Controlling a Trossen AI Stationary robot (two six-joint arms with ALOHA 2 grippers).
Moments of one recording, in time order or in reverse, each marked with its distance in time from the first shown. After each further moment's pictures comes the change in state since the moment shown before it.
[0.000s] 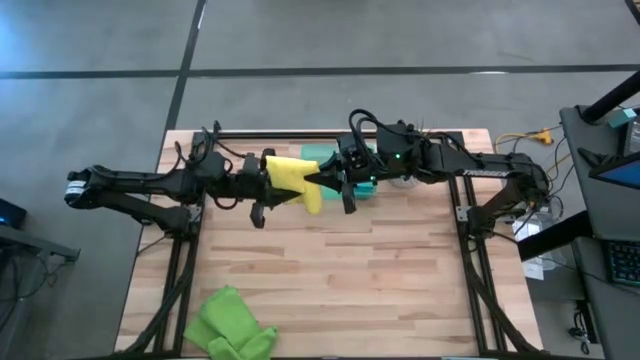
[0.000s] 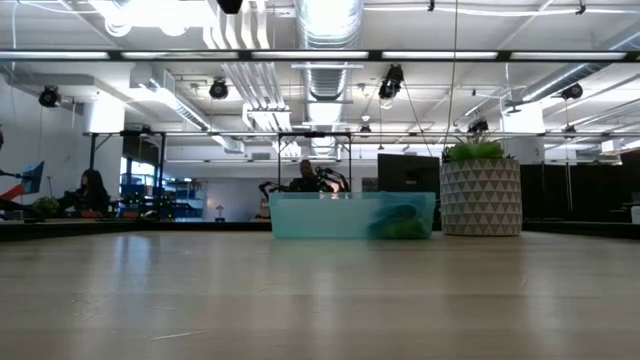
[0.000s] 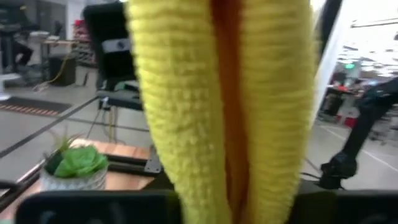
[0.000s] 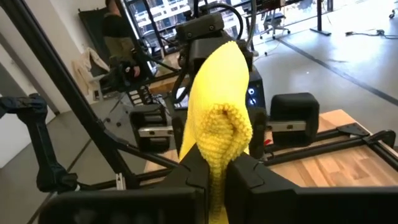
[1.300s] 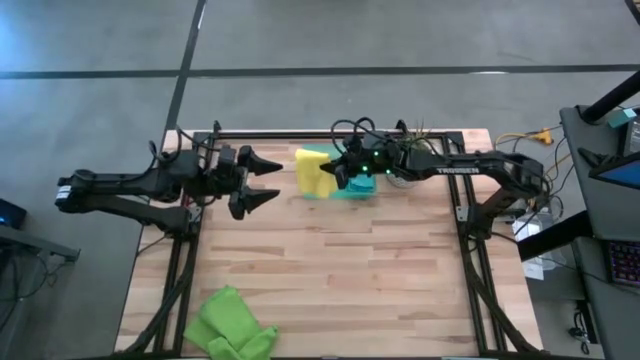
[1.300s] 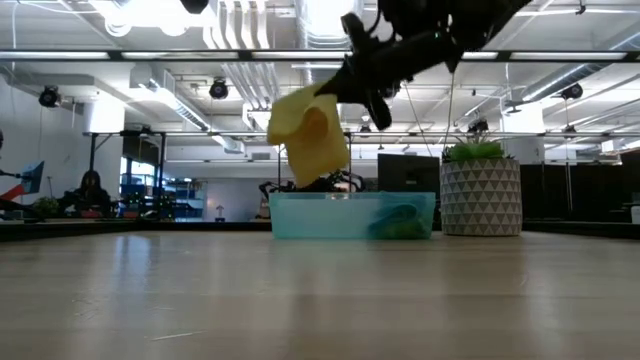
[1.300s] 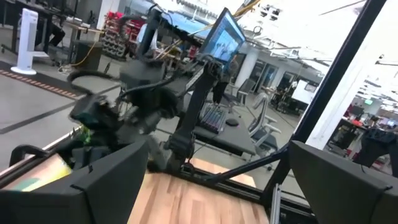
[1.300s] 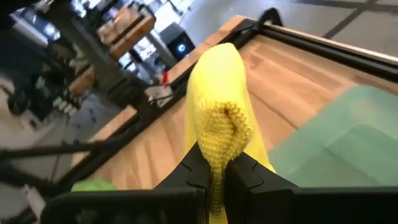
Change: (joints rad) left arm 0.000 -0.185 -0.037 -0.148 -0.117 -0.159; right arm -0.292 0.009 -0.598 0.377 -0.058 0.272
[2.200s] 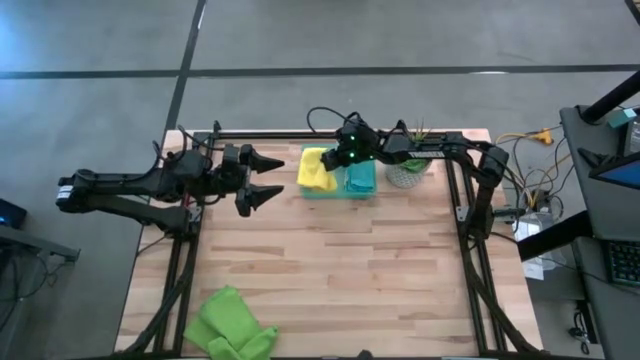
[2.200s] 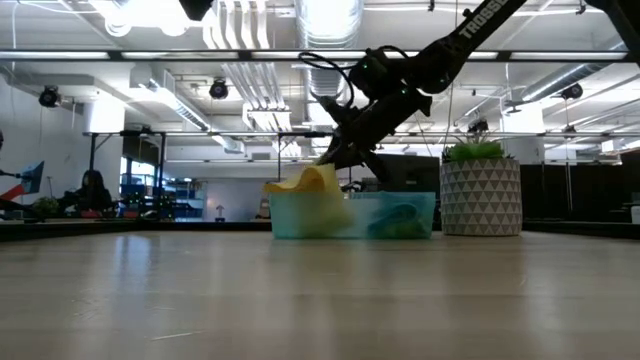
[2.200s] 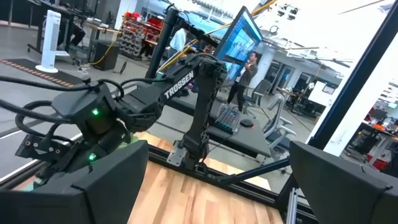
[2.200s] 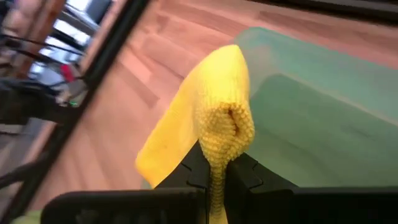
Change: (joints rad) left arm 0.007 0.020 0.000 0.001 -0.056 -0.001; right arm -0.168 0.289 0.151 -0.150 -0.068 0.113
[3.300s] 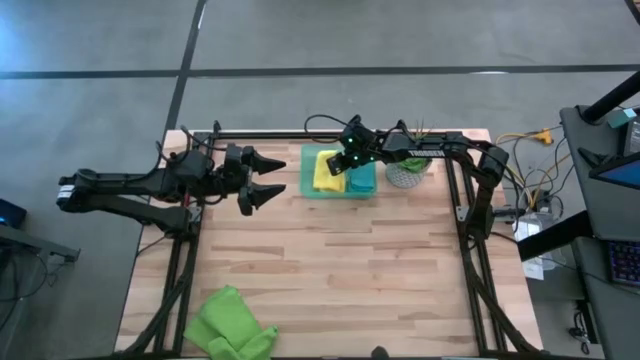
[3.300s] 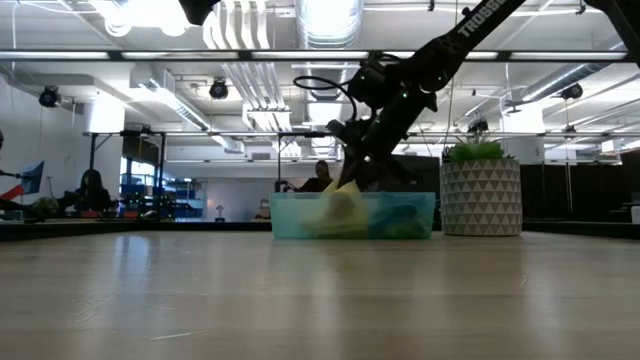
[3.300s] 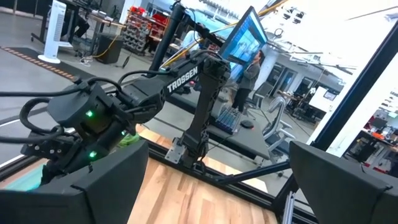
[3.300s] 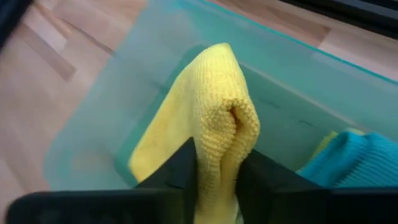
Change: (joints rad) left arm 0.000 0.015 0.000 0.002 -0.016 -0.054; right arm -0.009 0.001 0.029 -0.250 0.165 -0.123
